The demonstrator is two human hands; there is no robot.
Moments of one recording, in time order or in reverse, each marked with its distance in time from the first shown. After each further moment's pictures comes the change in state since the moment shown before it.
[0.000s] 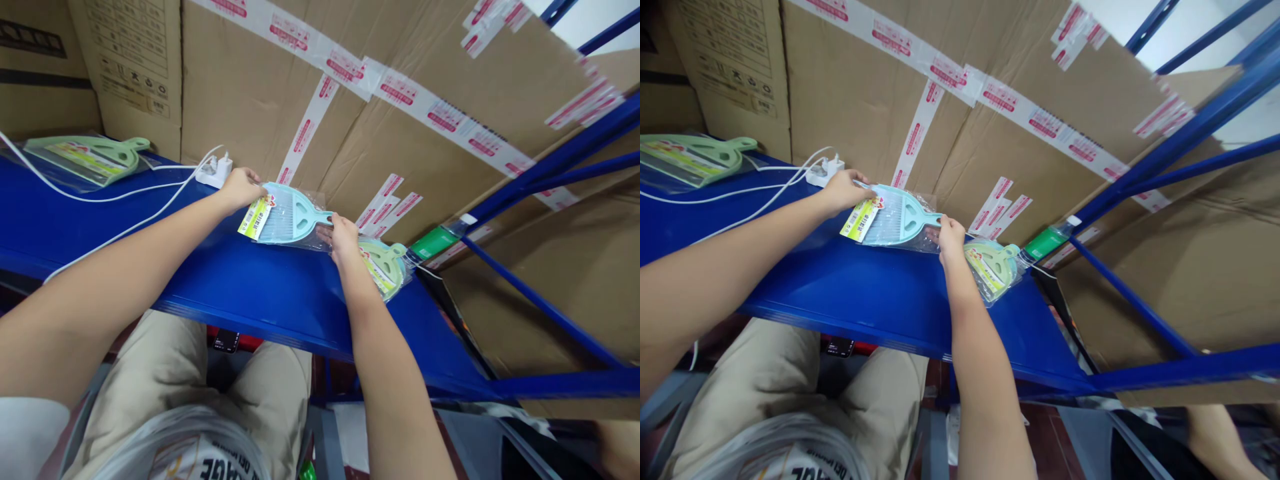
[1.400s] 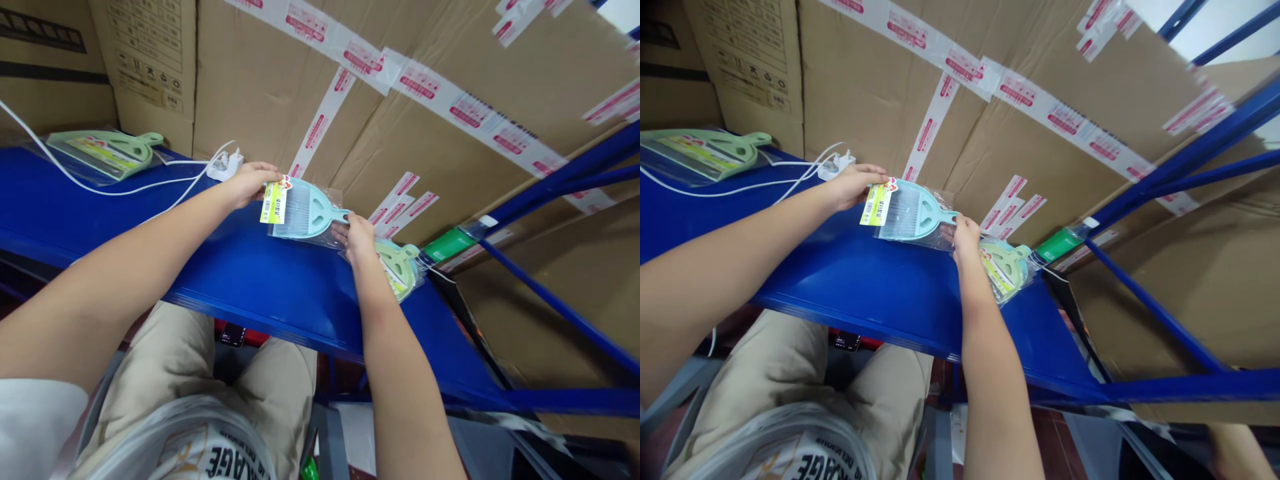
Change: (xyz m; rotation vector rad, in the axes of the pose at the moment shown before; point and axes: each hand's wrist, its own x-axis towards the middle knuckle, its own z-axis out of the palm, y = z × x) left_hand 0.003 -0.001 -0.002 -0.514 -0.167 -0.114; right_hand 0.004 -0.001 -0.007 0.016 0.038 -0.016
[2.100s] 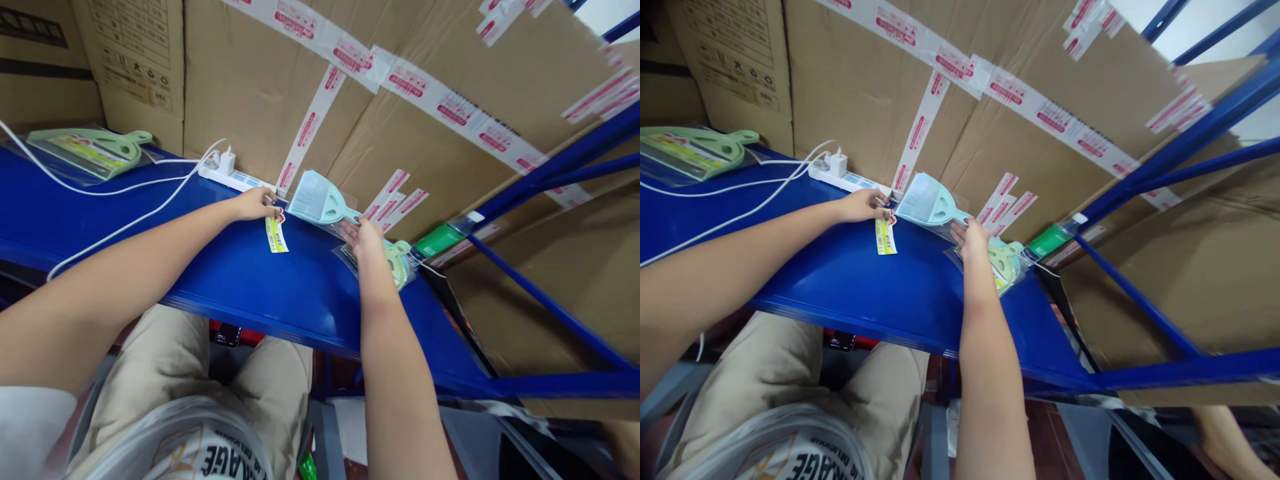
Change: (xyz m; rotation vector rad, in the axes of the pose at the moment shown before) left_hand 0.012 -0.039 -0.003 0.820 -0.352 0.161; right_hand 0.014 -0.014 -0.024 0.095 0.109 0.106
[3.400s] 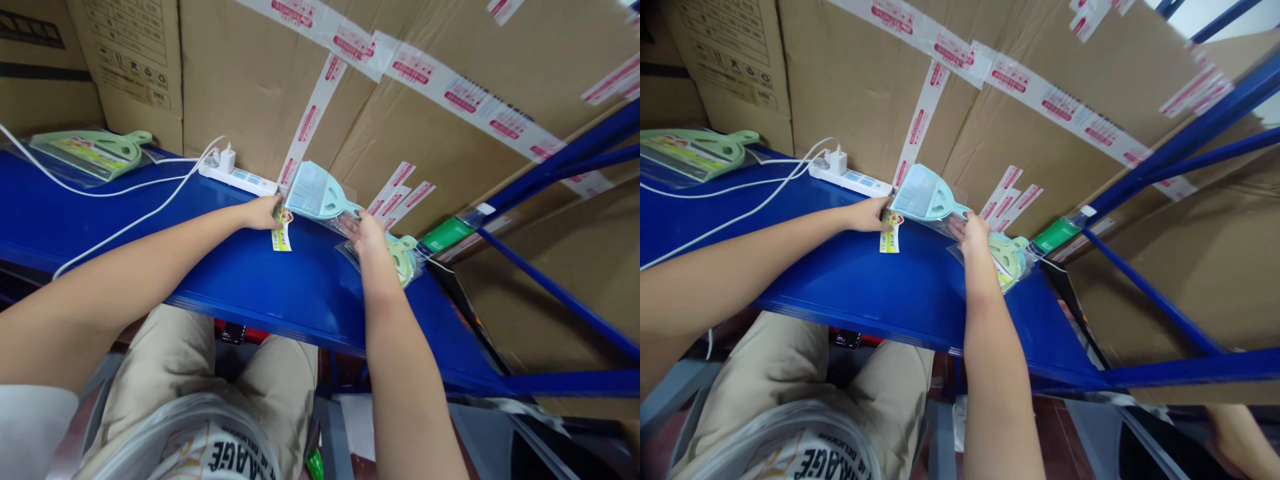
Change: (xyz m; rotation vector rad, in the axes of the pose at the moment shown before) left_hand 0.000 -0.002 0.016 0.189 -0.079 0.172; right_hand 0.001 0.005 0.005 0.000 -0.028 -0.012
